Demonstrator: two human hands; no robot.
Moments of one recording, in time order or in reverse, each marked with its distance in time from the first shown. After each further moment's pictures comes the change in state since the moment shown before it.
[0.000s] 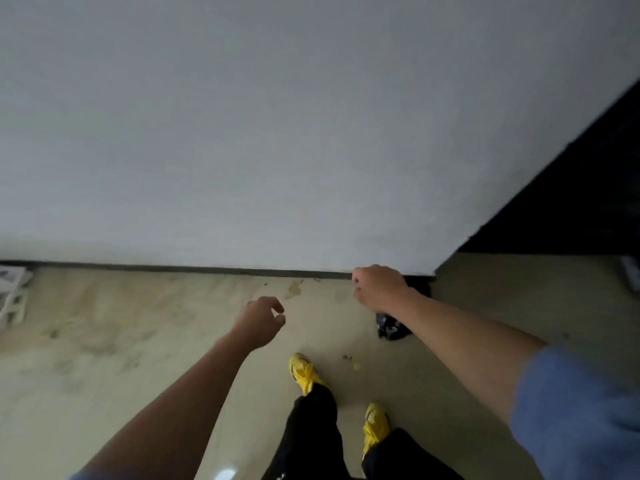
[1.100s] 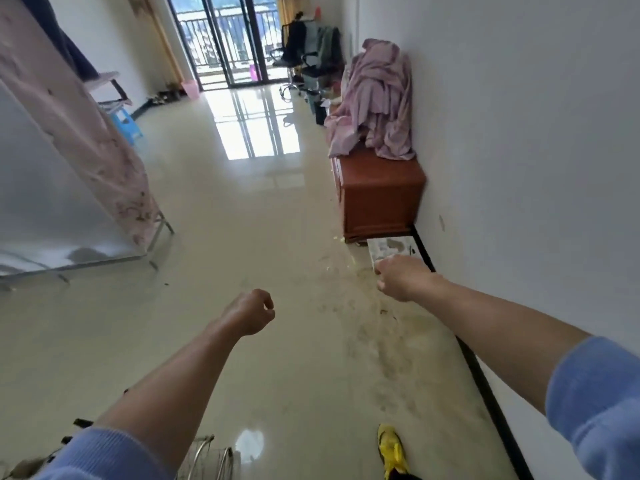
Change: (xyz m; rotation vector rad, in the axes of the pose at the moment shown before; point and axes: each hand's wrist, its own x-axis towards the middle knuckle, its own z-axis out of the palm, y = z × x) left_hand -0.333 -0.704 -0.292 -0.562 0.690 -1.039; right_hand 0.043 -1.000 0.052 -0.821 0.094 -1.304
